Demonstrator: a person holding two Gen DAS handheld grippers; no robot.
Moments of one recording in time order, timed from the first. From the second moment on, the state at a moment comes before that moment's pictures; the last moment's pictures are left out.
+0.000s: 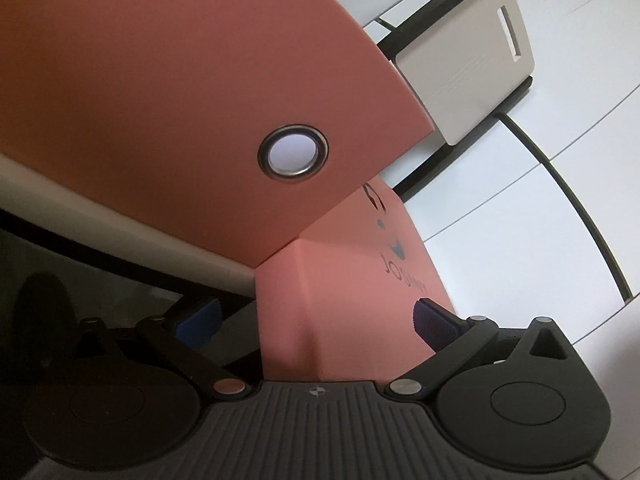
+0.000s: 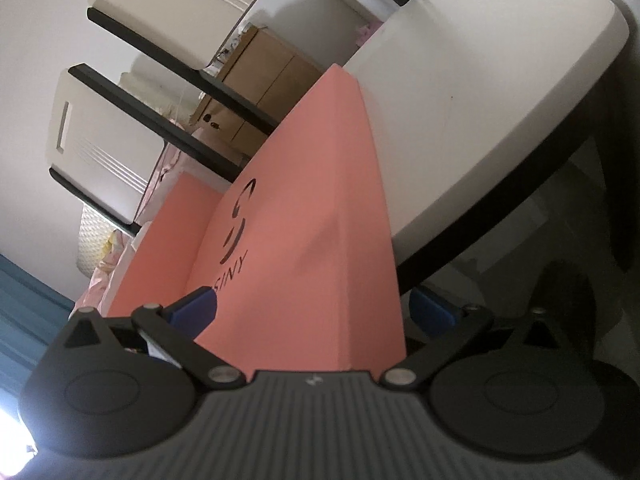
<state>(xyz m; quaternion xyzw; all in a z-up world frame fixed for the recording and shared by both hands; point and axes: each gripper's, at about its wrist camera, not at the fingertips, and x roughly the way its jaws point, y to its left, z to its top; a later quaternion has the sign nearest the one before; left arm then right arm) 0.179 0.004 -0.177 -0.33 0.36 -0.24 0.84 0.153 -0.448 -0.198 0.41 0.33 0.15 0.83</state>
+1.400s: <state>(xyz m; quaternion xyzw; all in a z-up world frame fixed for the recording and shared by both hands) 0.132 -0.017 -0.093 -0.28 0.29 -0.33 0.85 0.071 -0.461 -0.106 0.36 0.23 0.17 0.89</state>
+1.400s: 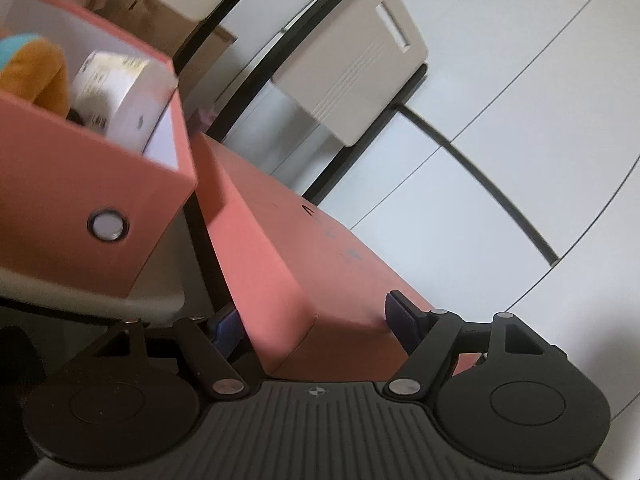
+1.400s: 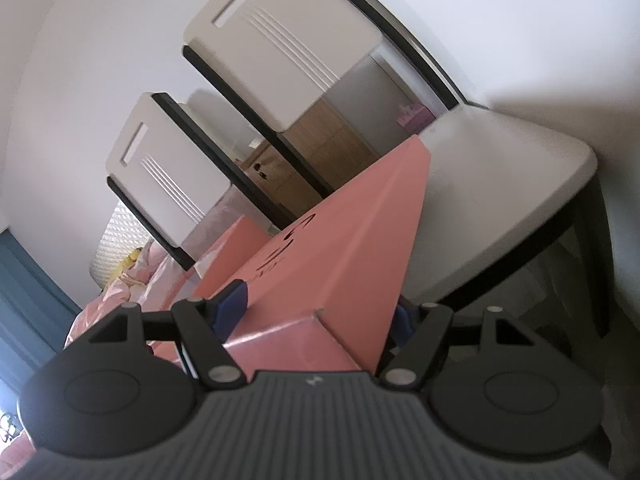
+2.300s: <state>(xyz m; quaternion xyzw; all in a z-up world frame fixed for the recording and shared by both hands) 0.111 0.133 -0.034 -0.30 0.14 -0.20 0.92 0.193 -0.312 -0.052 0.34 0.21 0.32 0.86</state>
